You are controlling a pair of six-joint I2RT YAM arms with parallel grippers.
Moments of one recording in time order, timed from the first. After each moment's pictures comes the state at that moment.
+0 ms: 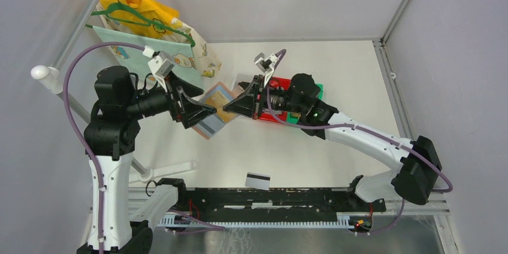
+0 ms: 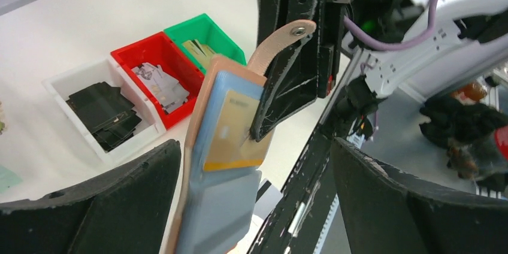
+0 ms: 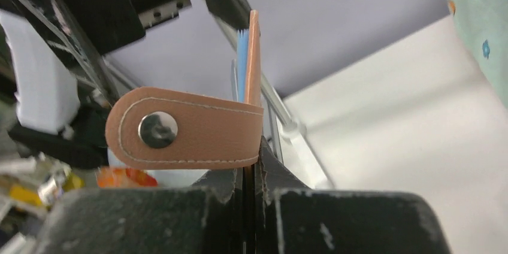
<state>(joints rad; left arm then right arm) -0.05 0.90 1.46 -0.87 0.98 -0.05 0.90 1.38 1.06 0.53 -0.50 0.71</state>
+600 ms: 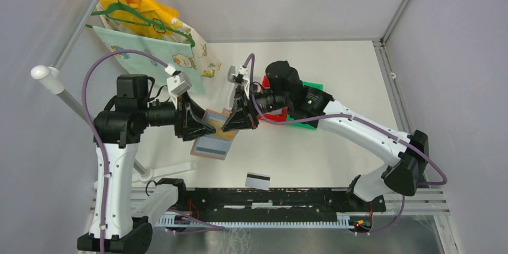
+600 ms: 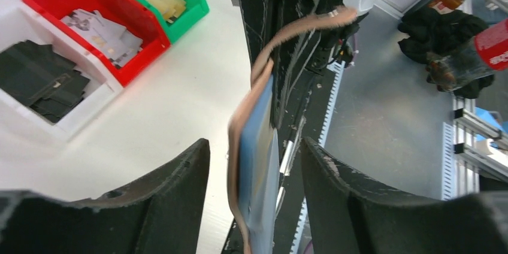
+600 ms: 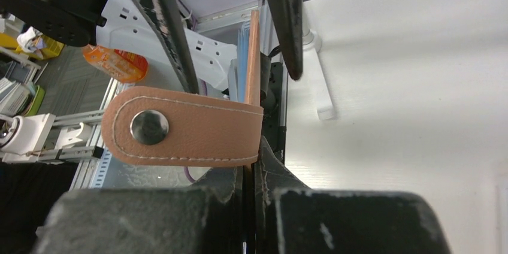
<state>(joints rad) -0.05 0.94 1.40 -1.25 1.12 0.43 0.94 1.47 1.41 -0.18 -0.79 0.22</state>
